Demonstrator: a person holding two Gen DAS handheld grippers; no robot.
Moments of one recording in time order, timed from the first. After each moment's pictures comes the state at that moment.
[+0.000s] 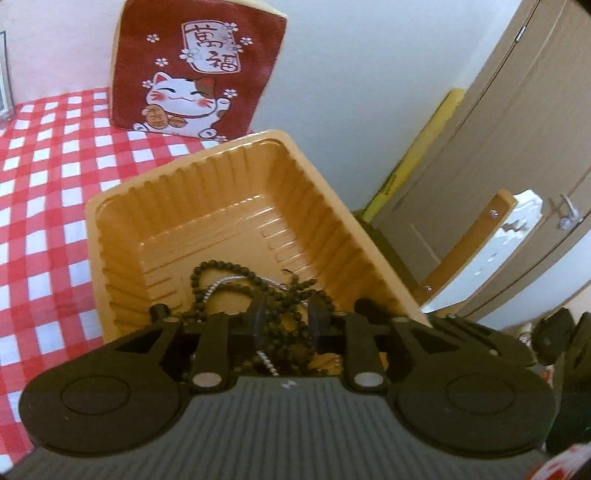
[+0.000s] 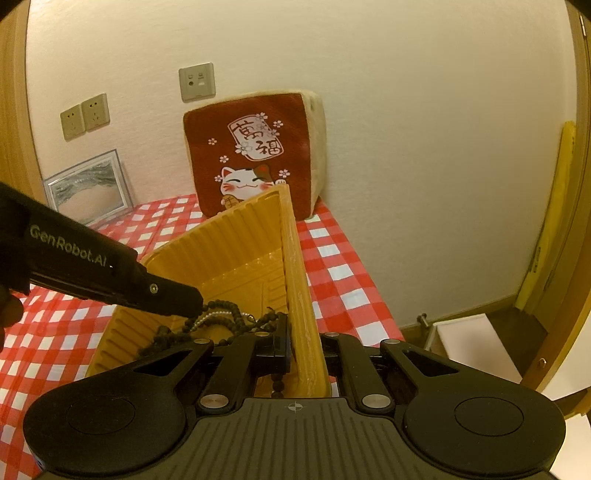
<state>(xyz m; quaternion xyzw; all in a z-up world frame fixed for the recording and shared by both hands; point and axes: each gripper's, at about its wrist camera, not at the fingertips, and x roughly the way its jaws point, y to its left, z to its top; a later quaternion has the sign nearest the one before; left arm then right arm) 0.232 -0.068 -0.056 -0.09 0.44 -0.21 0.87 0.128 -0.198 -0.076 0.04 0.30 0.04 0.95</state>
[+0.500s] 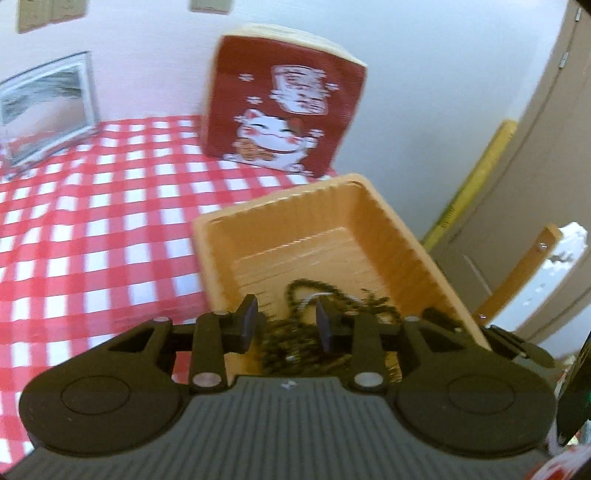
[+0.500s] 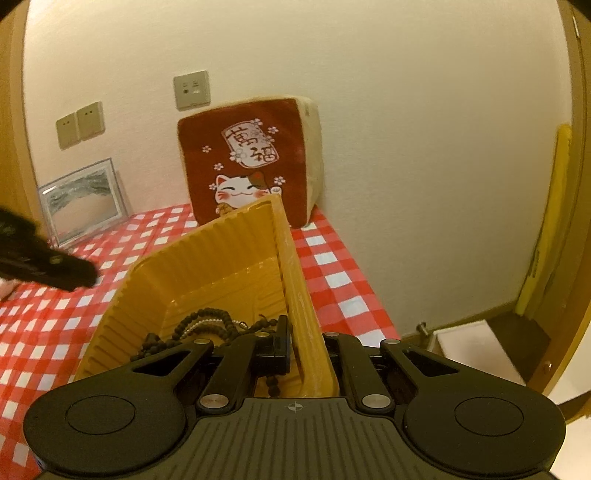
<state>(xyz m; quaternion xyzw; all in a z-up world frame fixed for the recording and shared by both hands) 0.206 -0.009 -0.032 -0.09 0.41 -0.10 0.90 0.138 -0.202 -0.093 0.06 0.28 0.03 0.96</state>
